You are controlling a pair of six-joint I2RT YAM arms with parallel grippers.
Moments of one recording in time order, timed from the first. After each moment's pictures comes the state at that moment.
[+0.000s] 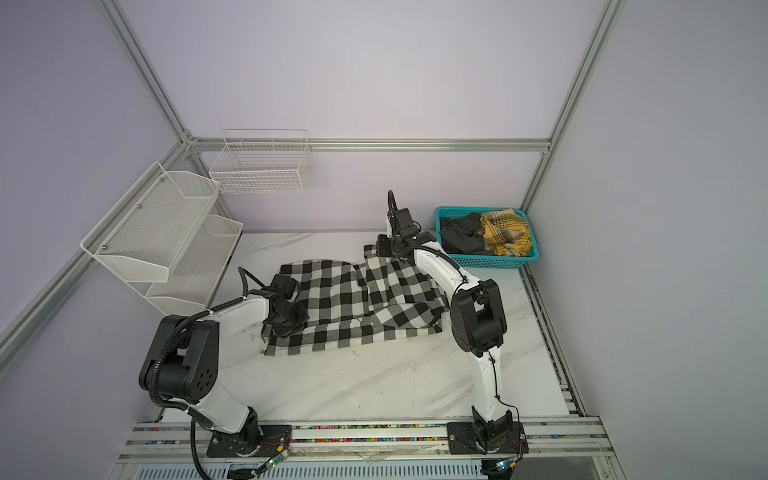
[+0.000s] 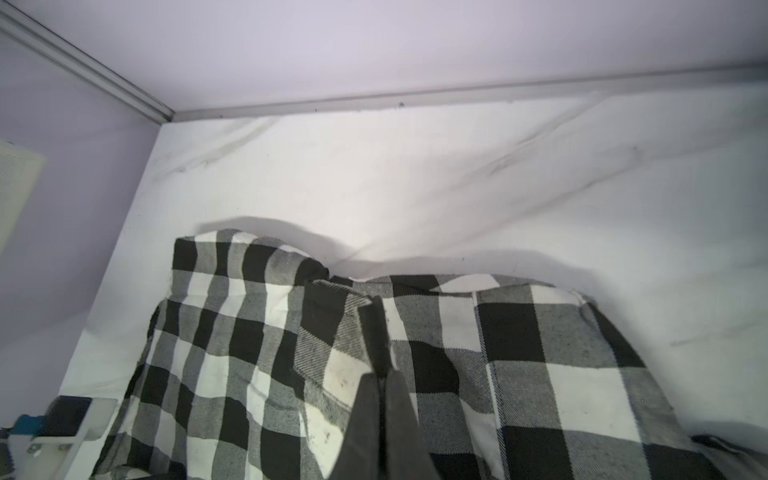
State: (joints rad) left arm -0.18 1.65 0.92 -0.57 0.05 -0.78; right arm 0.47 2.07 1.88 -0.50 -0.12 0.41
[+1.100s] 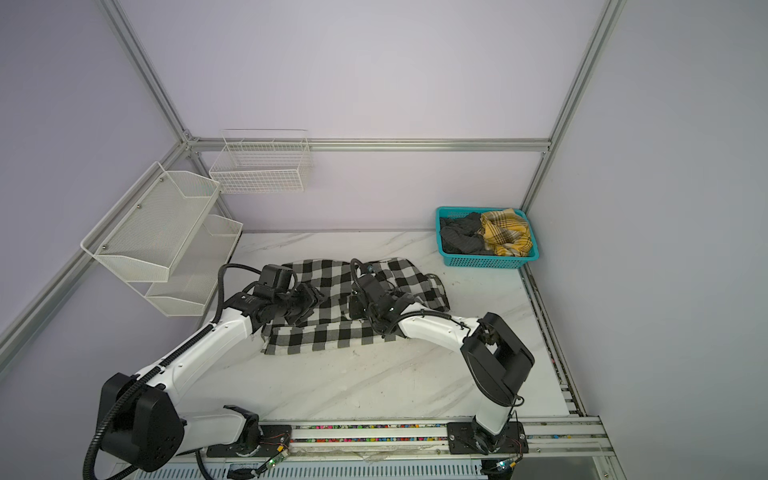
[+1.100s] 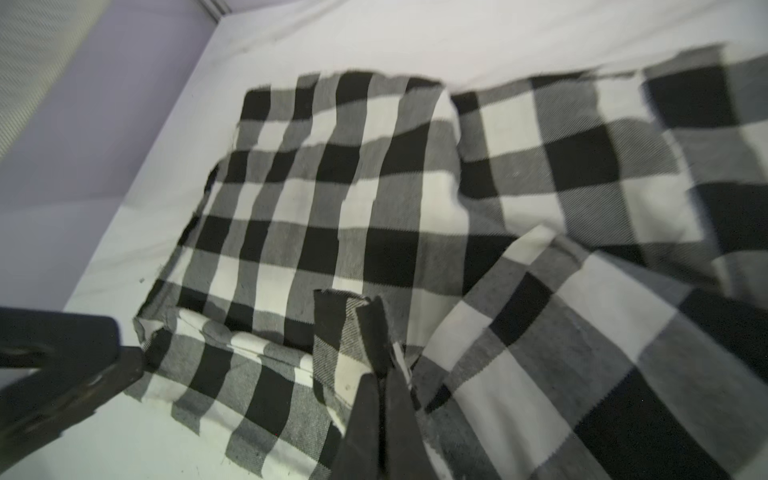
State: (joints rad) left arm -0.33 1.30 0.97 -0.54 0.22 -1.04; right arm 0.90 1.75 1.15 -0.09 0.16 0.61
